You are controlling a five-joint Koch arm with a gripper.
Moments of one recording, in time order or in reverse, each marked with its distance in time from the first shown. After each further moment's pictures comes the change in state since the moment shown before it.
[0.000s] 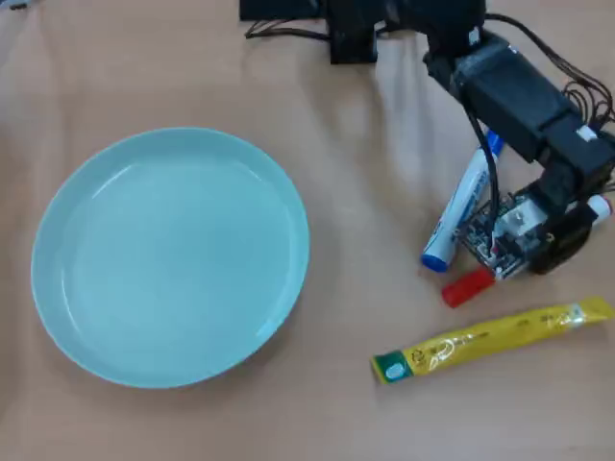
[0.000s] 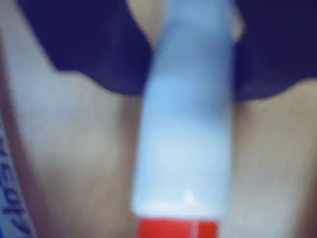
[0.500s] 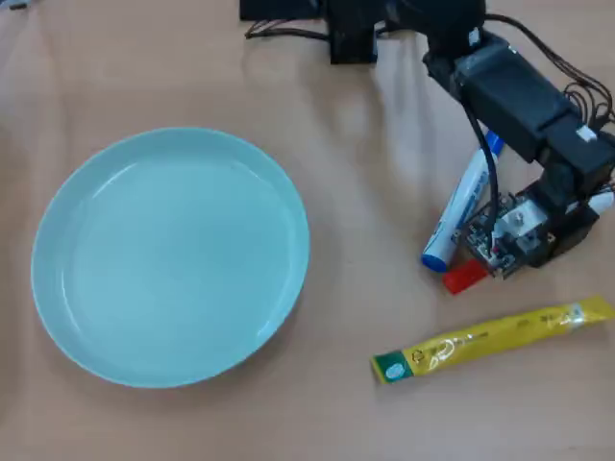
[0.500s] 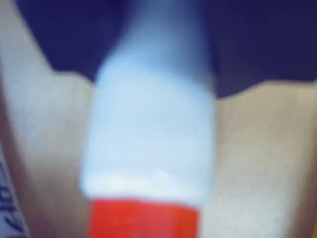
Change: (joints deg) arm 0.0 -0.2 -0.2 -1.1 -0.1
